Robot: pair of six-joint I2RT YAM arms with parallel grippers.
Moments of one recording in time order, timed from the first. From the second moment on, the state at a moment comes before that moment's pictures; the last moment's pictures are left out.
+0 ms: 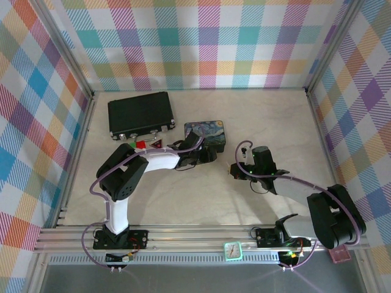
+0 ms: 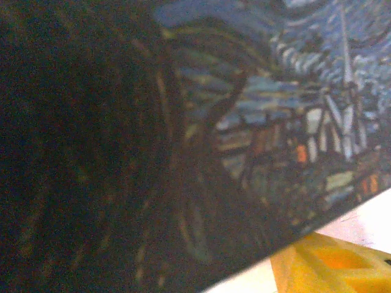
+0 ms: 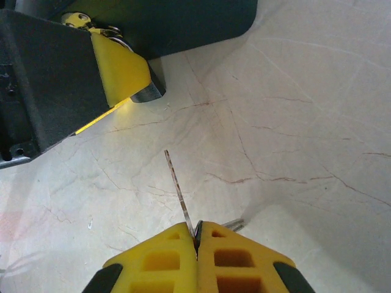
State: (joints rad) left arm -0.72 1.92 1.09 0.00 0.08 -0.81; right arm 0.39 1.28 0.42 0.09 -0.40 0.53
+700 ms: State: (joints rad) left arm -0.75 1.90 0.98 0.18 -0.15 -0.67; right arm 0.39 1.16 0.42 0.05 -0.40 0.55
